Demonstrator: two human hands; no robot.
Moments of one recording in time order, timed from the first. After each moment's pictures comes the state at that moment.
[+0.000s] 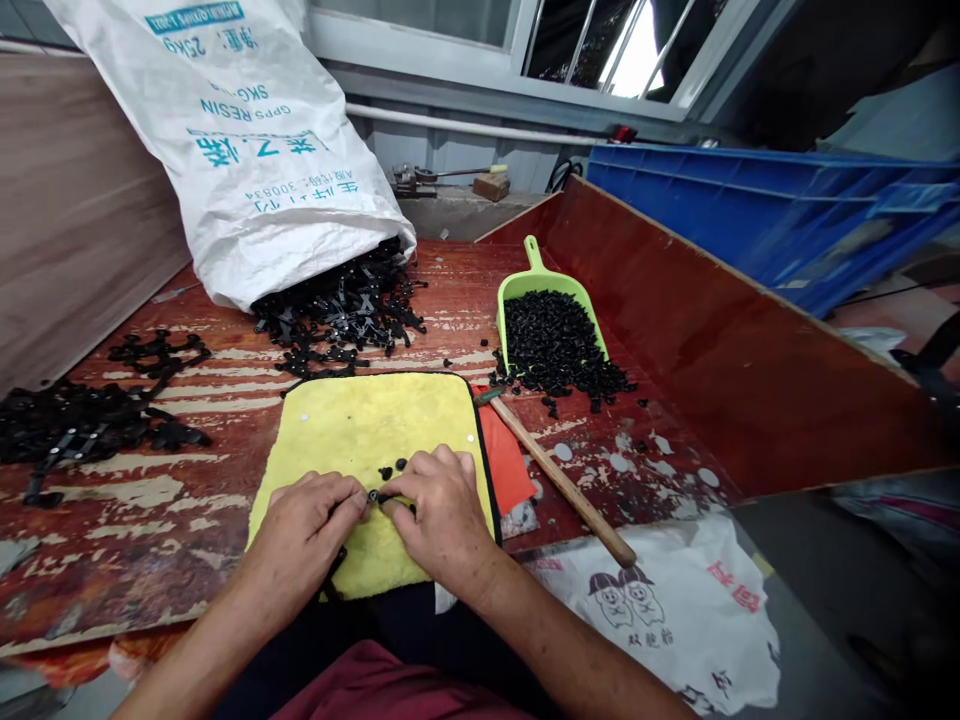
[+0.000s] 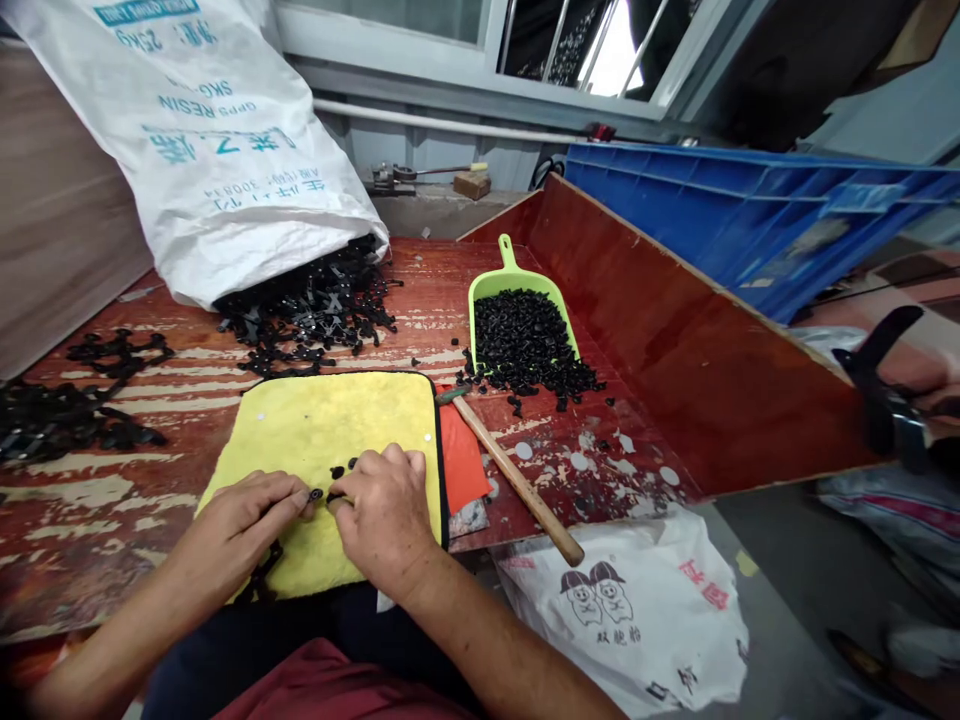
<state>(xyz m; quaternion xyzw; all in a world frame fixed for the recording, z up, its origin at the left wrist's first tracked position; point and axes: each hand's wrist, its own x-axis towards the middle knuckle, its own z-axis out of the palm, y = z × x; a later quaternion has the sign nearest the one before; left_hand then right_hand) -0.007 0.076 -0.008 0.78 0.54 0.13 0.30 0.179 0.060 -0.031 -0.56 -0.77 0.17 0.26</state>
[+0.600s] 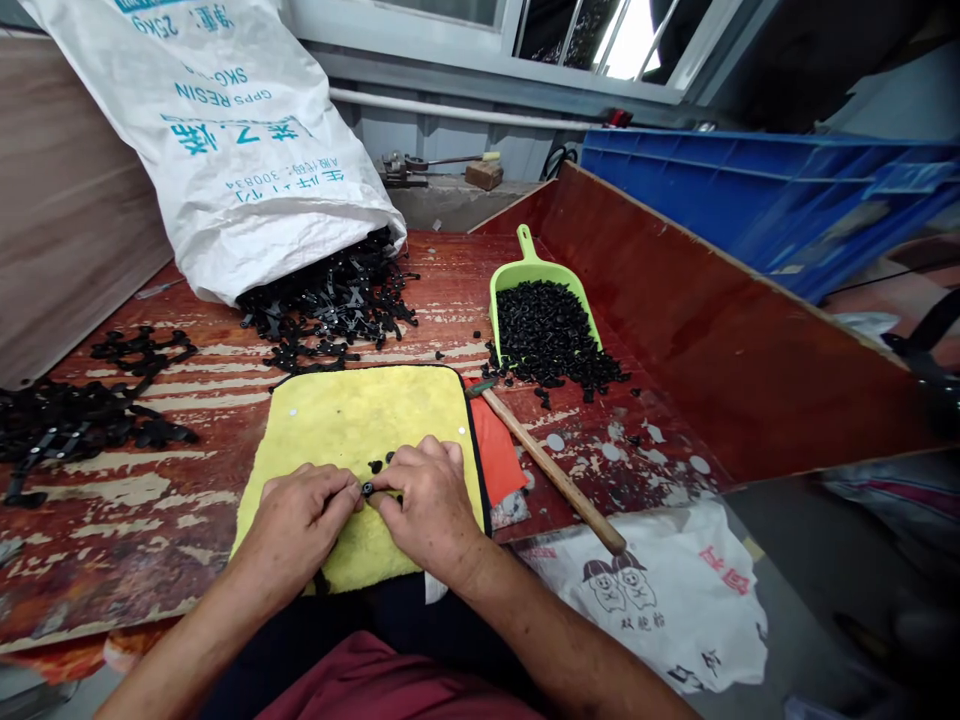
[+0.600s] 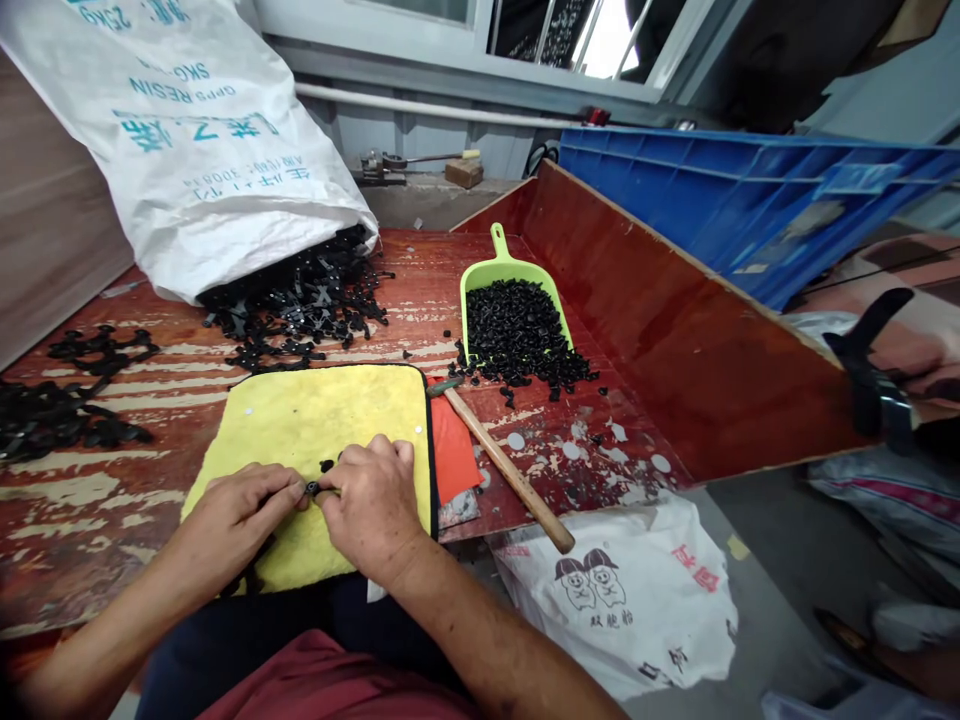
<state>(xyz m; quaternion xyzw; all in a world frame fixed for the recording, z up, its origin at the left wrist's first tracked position) -0.001 0.080 -0.015 0.80 0.54 0.10 0.24 0.177 0.064 -0.035 -0.55 -0.77 0.18 0.28</state>
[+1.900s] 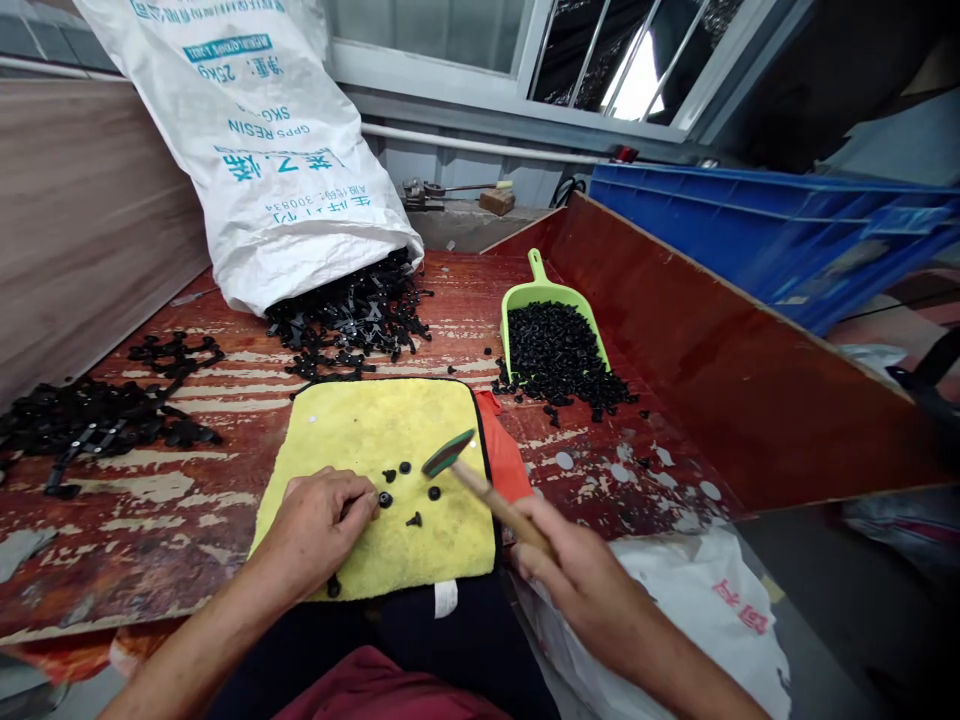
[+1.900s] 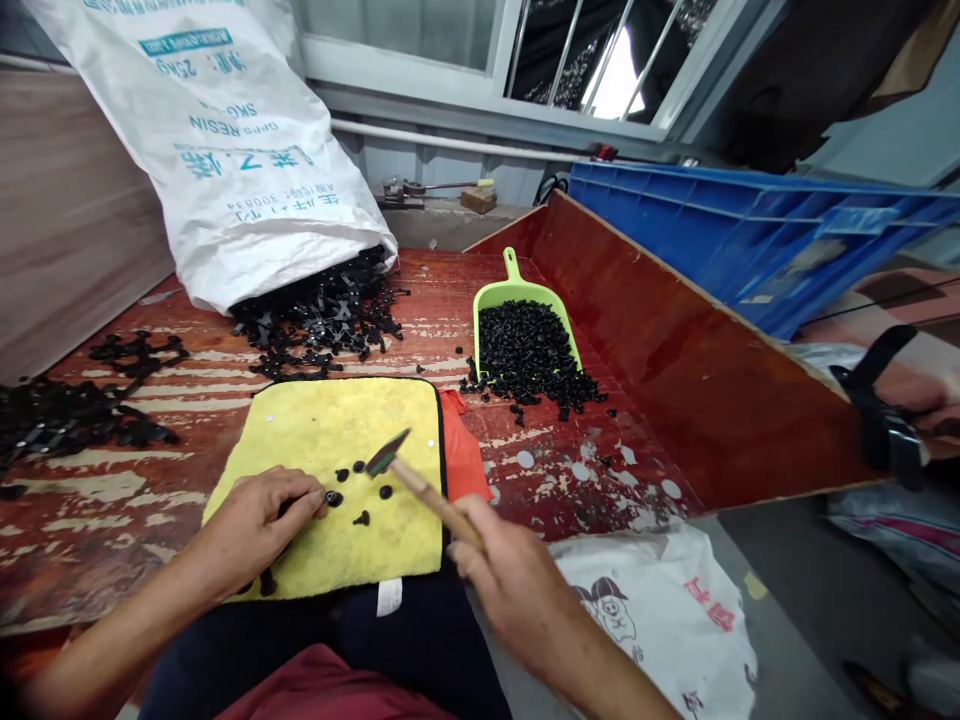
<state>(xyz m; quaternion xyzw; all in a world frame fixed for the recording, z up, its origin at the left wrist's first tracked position) 0.000 0.082 -0.007 0.81 0.52 0.10 0.25 0.294 -0.003 0.013 -0.62 -0.68 0.35 0.18</state>
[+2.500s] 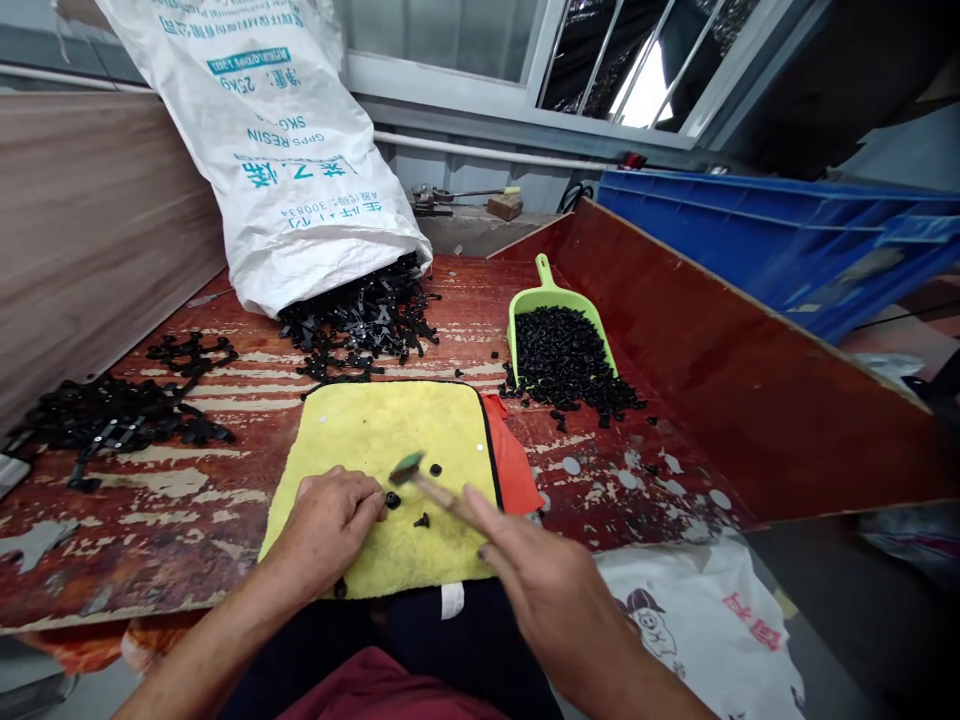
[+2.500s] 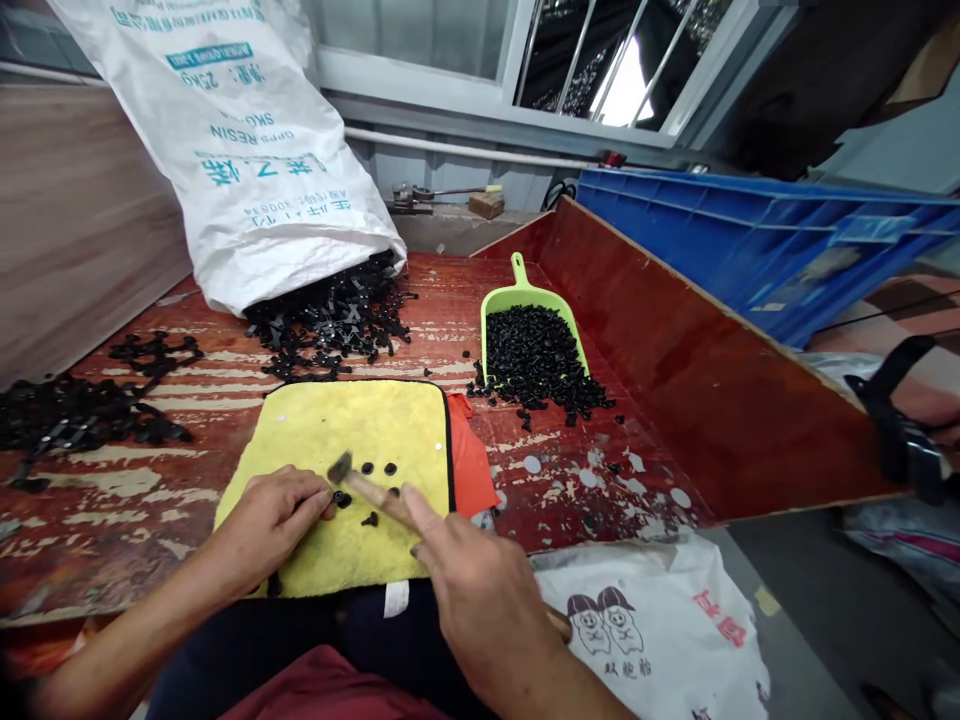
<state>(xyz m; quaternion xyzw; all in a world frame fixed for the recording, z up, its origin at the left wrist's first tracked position) 0.000 0.080 -0.013 0.81 0.53 0.09 0.23 0.256 -0.005 -0.002 -0.57 -0.77 0.19 0.22</state>
